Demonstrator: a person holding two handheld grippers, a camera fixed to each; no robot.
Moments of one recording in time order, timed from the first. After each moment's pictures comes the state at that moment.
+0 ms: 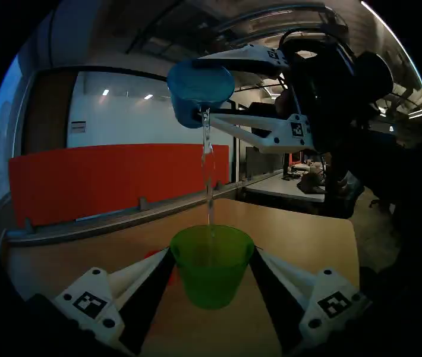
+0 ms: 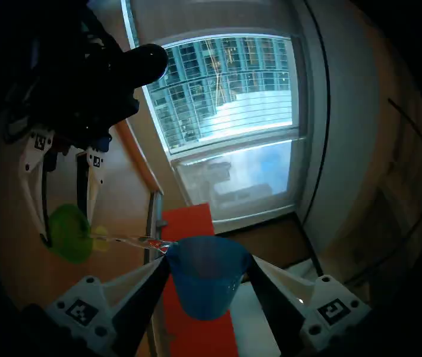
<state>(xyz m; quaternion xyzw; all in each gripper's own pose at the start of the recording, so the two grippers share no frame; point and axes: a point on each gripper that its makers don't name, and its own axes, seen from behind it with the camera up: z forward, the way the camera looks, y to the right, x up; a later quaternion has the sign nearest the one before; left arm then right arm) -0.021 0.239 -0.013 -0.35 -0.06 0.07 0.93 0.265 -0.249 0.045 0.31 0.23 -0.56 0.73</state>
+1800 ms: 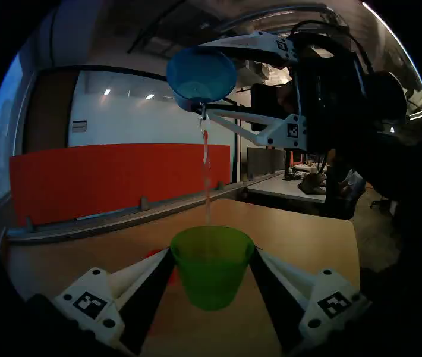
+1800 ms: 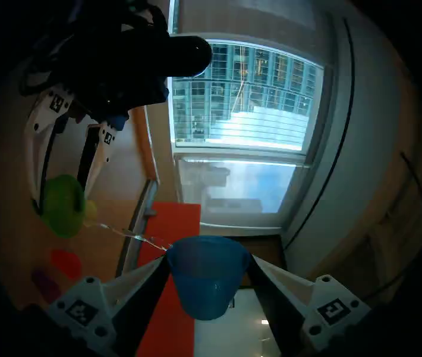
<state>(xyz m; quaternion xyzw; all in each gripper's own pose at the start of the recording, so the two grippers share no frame) -0.021 0.235 -0.011 -0.35 -0.06 0.06 0.93 0.275 -0.262 0.042 0.27 0.29 -0.65 0.65</state>
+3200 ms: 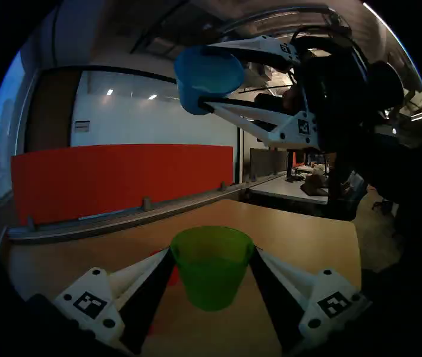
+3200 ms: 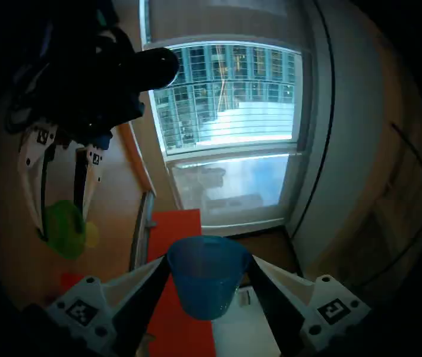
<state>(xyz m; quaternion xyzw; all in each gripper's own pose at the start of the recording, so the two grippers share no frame) -0.019 0.229 -0.009 -0.34 -0.06 0.06 0.94 0.281 -0.259 0.036 0.30 0.27 -0.58 0.71</state>
